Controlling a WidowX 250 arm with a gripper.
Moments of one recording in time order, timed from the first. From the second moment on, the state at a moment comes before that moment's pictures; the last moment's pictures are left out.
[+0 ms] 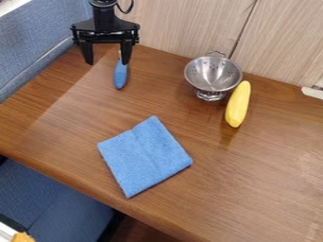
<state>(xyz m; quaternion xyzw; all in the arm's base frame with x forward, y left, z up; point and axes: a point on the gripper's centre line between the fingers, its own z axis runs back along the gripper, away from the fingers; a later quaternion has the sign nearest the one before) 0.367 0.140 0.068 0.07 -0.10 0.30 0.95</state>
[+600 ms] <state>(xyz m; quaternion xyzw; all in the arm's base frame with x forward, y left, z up) 0.358 0.113 0.060 0.06 -0.07 0.28 0.96</state>
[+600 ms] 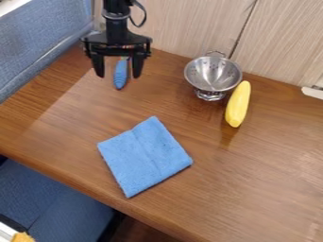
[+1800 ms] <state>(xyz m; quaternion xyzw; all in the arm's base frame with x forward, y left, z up) 0.261 0.014 0.011 0.00 -0.06 0.16 0.99</state>
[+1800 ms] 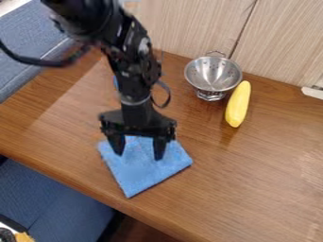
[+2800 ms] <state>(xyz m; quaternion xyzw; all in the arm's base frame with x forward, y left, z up) 0.287 0.049 -0.007 0.02 -0.06 0.20 0.98</state>
